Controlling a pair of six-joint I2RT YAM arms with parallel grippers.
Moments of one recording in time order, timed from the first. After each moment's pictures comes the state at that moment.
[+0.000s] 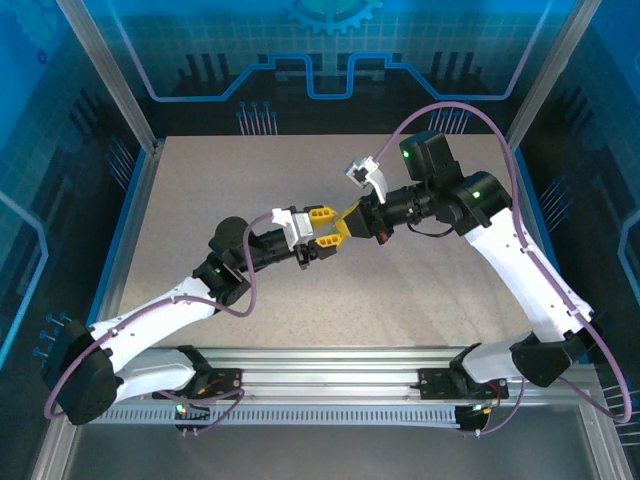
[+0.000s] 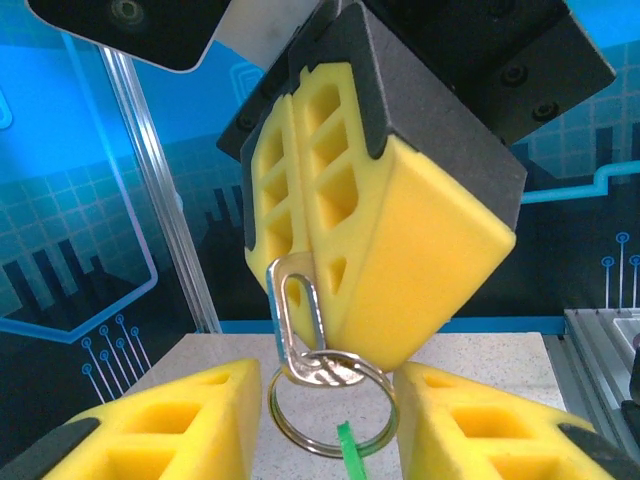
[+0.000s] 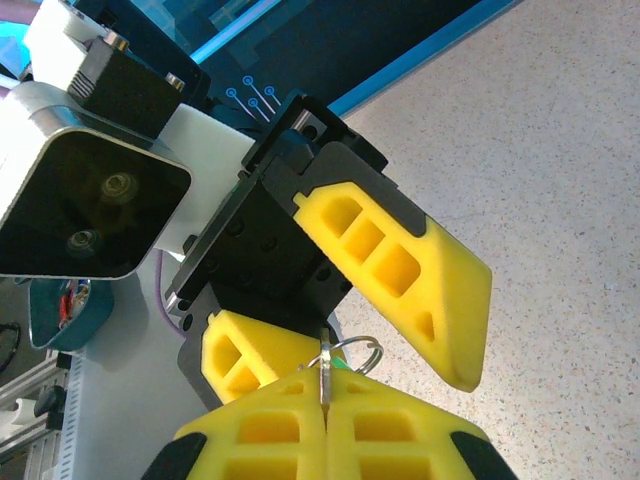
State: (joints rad) left arm -0.69 1.14 0.73 0.59 0.52 0.12; right arm 0.57 1.38 1.68 -1.05 -0.79 -0.04
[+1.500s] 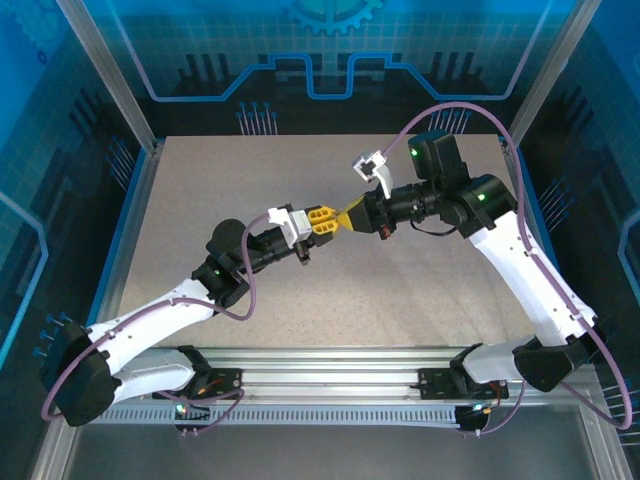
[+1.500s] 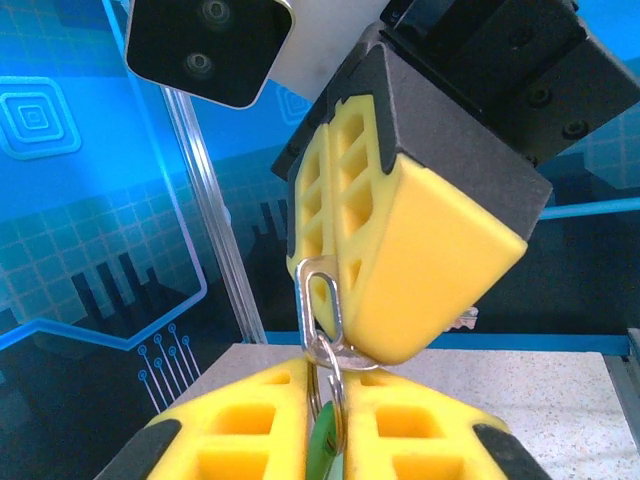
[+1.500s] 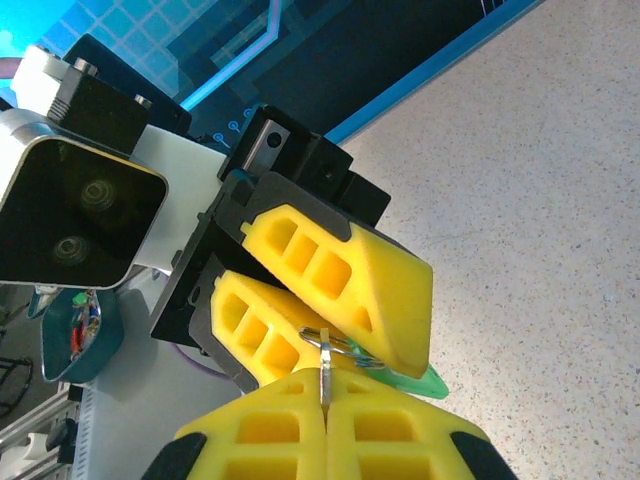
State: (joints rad) left arm -0.70 1.12 0.73 0.62 0.41 0.16; right arm 0.53 1.35 1.64 -0.97 -0.82 0.03
